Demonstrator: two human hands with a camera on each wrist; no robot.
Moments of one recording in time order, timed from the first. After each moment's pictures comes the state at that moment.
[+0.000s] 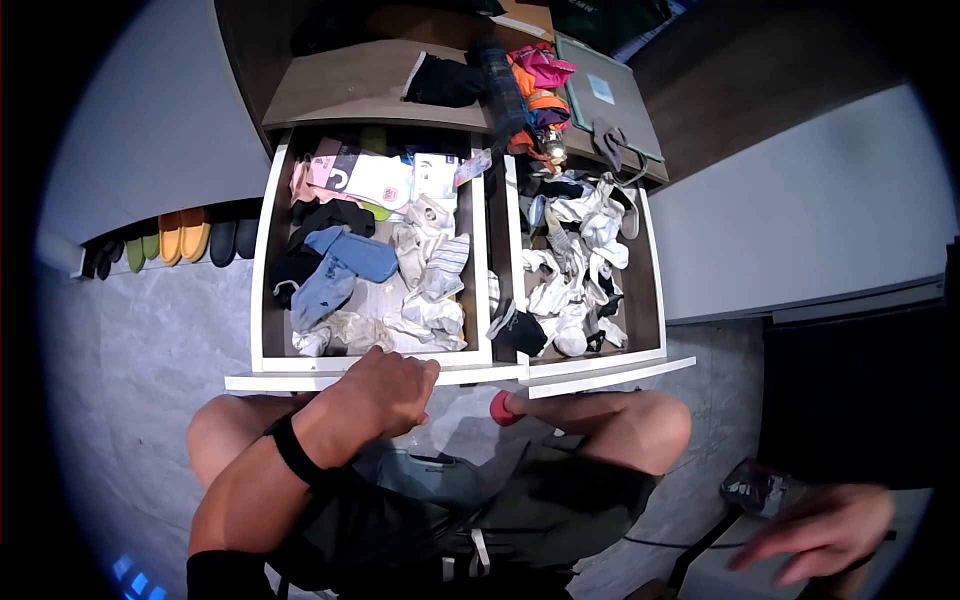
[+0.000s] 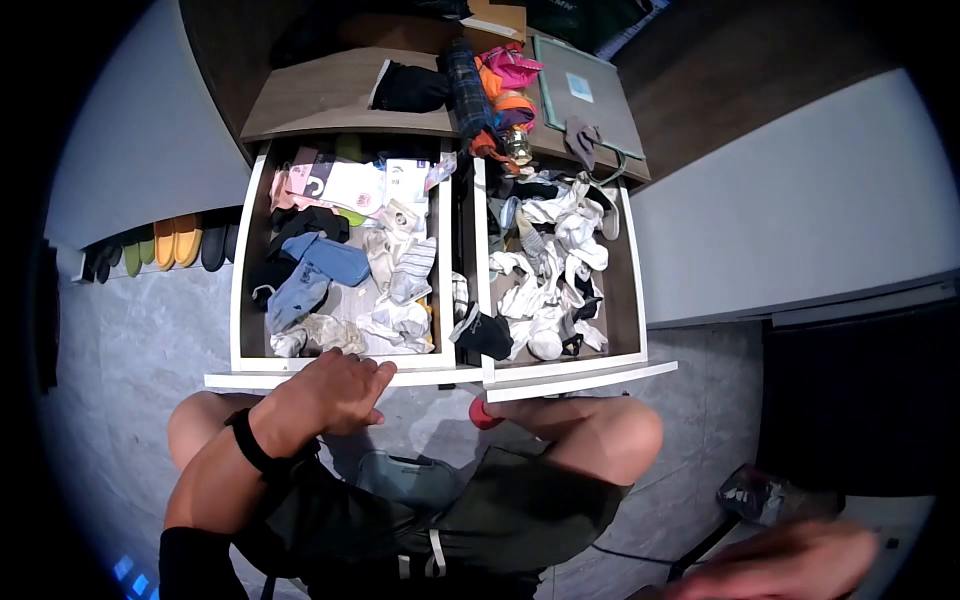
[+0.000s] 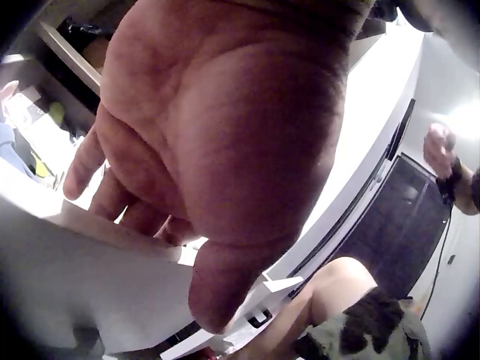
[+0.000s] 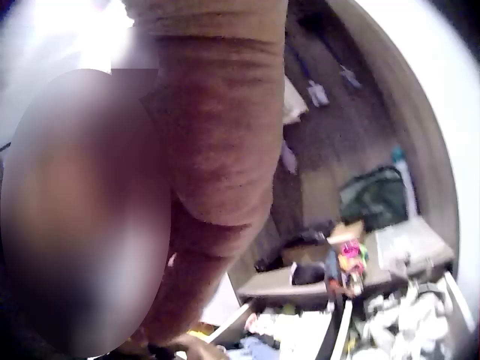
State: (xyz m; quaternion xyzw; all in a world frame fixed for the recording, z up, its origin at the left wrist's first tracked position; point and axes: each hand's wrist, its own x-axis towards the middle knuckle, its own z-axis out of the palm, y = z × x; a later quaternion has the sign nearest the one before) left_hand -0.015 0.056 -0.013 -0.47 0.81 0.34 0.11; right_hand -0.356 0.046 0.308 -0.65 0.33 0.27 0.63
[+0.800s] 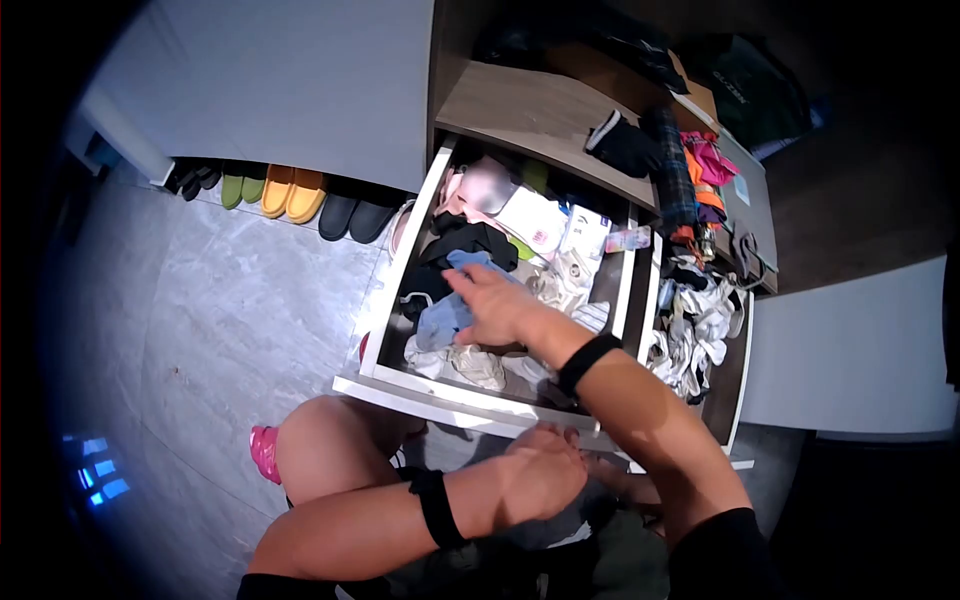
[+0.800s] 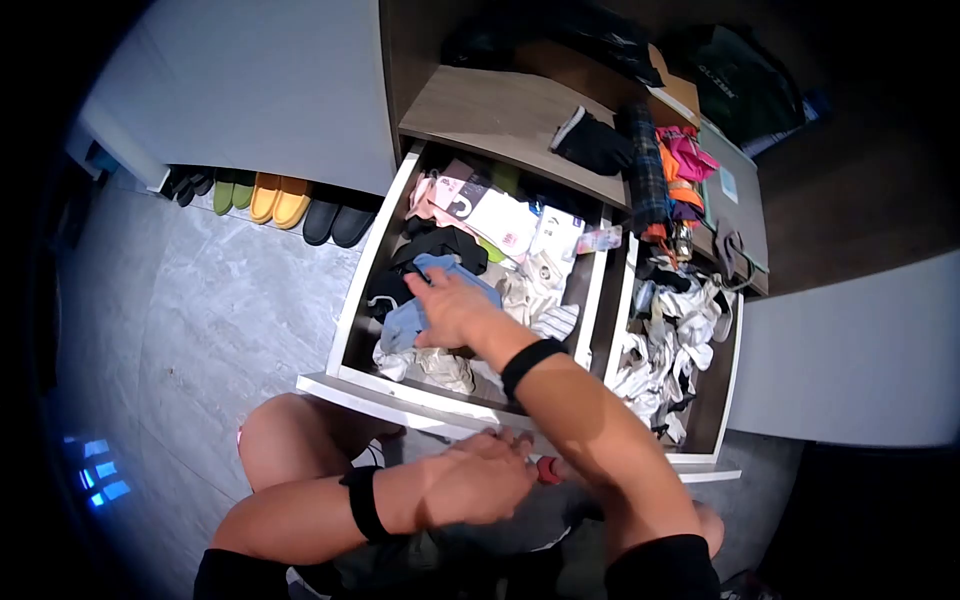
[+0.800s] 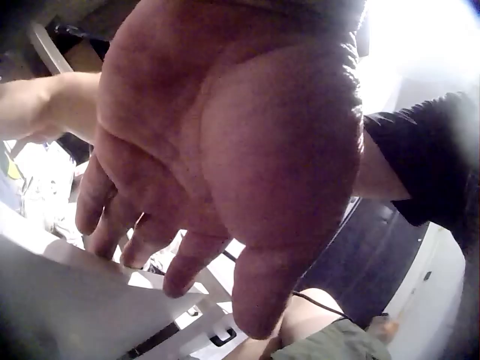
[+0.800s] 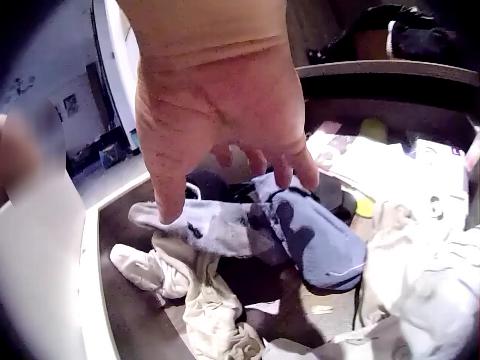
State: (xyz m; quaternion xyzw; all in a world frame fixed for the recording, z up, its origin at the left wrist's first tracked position) left_hand -0.025 0.070 -0.003 -0.41 0.84 0.36 -0.01; right_hand 0.004 -0.090 -0.094 -0.93 0.19 0.20 0.25
